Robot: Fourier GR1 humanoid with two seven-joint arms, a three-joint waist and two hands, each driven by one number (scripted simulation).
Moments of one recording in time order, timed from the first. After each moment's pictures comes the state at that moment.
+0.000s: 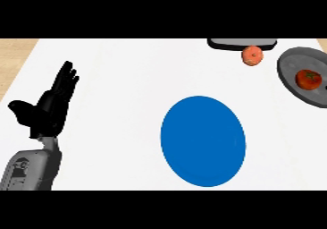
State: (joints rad) left arm -0.25 0.17 0.08 -1.48 0.01 0.05 0.08; right arm -0.74 -0.65 -1.02 -0.24 0.57 -0.30 -0.46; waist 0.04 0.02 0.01
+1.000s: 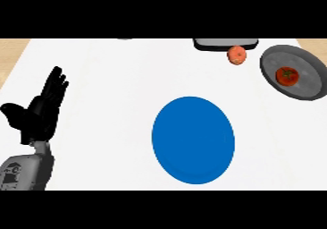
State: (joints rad) left arm -0.21 0.19 0.12 -1.48 0.00 0.07 0.09; right arm -0.38 -0.44 -0.97 -0.79 0.34 0.11 -0.45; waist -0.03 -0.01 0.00
